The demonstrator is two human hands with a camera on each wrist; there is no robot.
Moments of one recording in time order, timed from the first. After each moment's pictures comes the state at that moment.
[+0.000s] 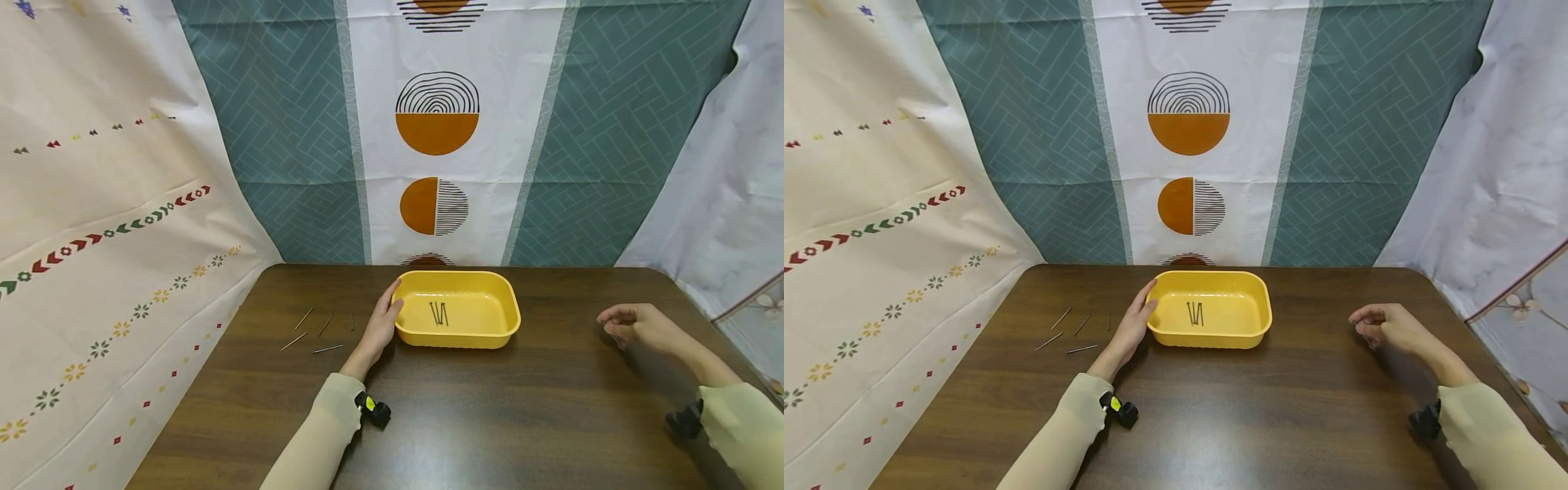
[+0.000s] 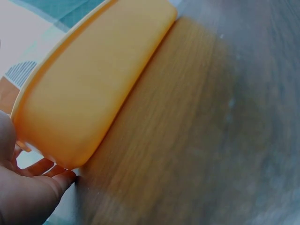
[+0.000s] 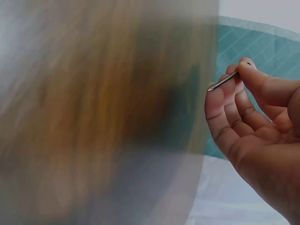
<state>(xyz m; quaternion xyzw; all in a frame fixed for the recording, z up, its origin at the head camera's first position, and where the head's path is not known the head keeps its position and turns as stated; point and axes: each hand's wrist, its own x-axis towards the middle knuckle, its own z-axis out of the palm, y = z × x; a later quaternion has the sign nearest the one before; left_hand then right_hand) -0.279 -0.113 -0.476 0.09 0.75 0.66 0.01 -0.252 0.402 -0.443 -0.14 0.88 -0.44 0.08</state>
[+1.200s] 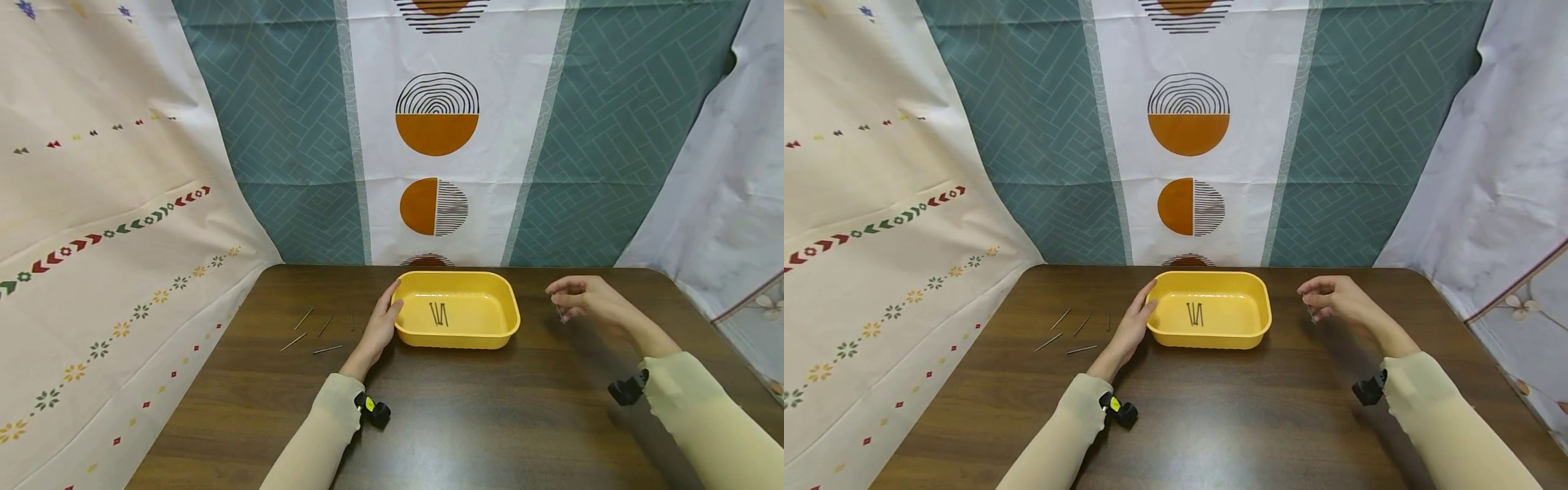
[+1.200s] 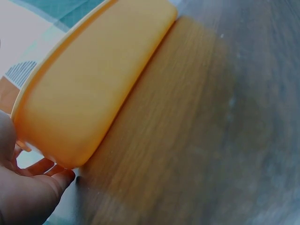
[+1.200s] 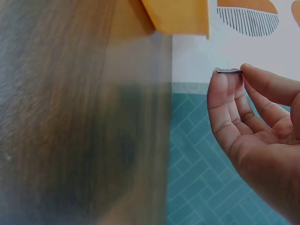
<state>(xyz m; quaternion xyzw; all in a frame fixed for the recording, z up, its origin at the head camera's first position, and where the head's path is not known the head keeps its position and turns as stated) -0.281 -0.113 -0.479 0.10 0.74 0.66 0.01 -0.280 0.318 -0.400 -0.11 0.82 -0.56 0.12</state>
